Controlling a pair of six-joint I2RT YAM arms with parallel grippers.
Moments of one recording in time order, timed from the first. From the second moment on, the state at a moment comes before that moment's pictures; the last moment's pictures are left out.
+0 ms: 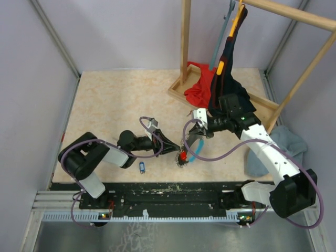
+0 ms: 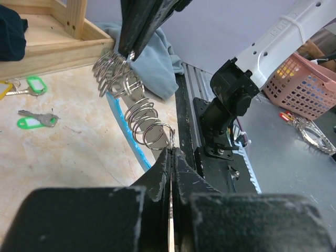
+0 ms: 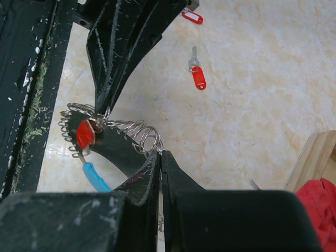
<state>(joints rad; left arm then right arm) -0.70 1.69 0.42 1.53 0.84 -0.58 0.38 1.19 1.03 -0.70 -0.97 -1.04</state>
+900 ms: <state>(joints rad) -0.73 1.65 0.36 1.52 0.62 -0.50 0.38 1.31 1.03 -0.51 -0.93 -0.75</state>
